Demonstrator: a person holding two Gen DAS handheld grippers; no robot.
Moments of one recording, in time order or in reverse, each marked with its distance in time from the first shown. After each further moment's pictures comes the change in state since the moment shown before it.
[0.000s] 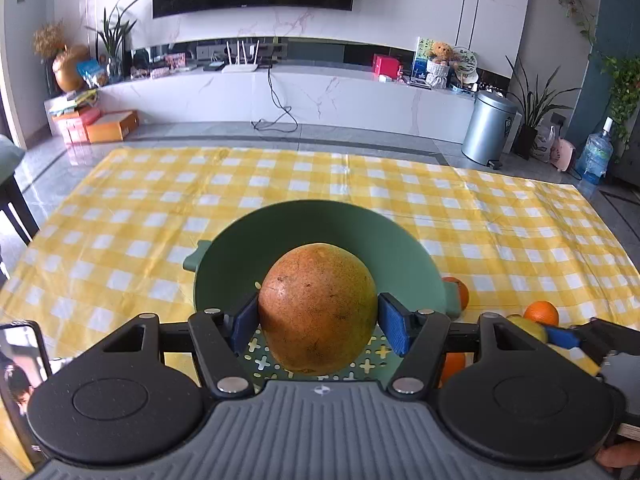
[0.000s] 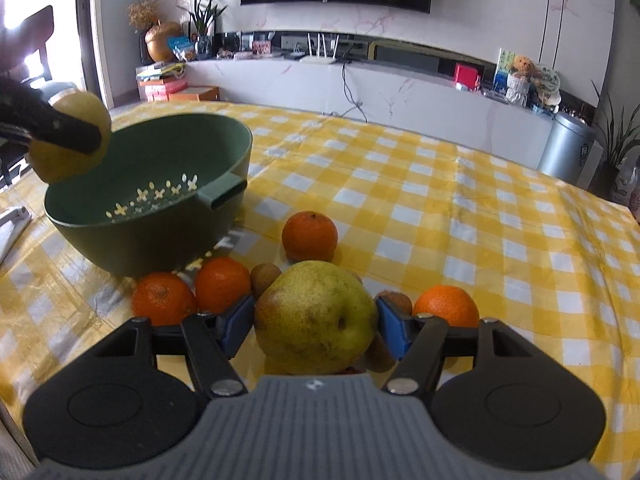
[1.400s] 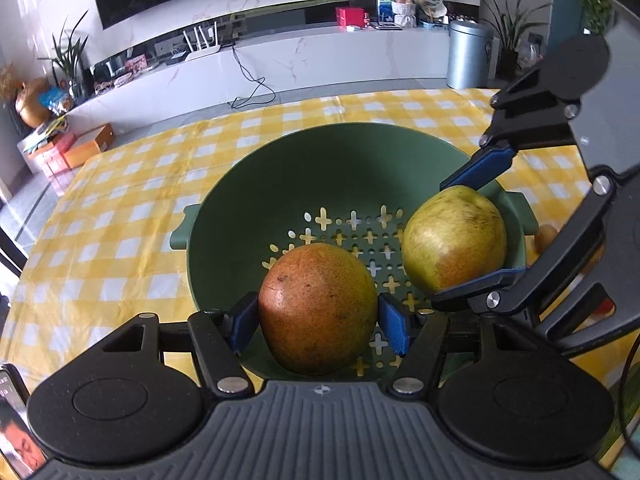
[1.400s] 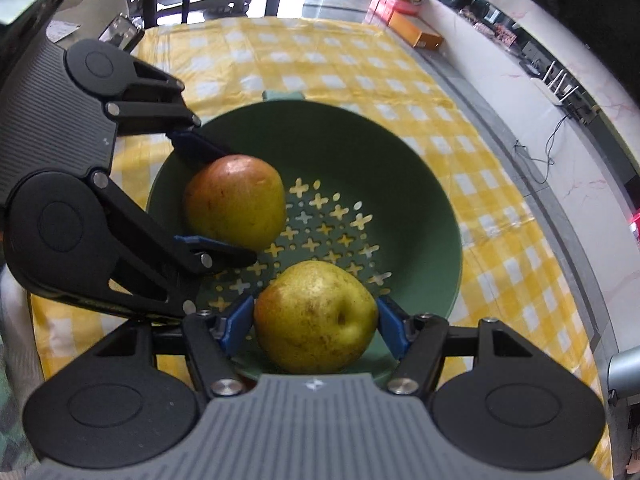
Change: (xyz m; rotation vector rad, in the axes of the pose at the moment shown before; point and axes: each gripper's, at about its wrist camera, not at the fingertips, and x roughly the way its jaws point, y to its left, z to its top) left arm 0.046 0.007 -0.023 0.240 0.101 0.020; right arm 0.064 0.101 0.113 -0.722 0.268 0.344
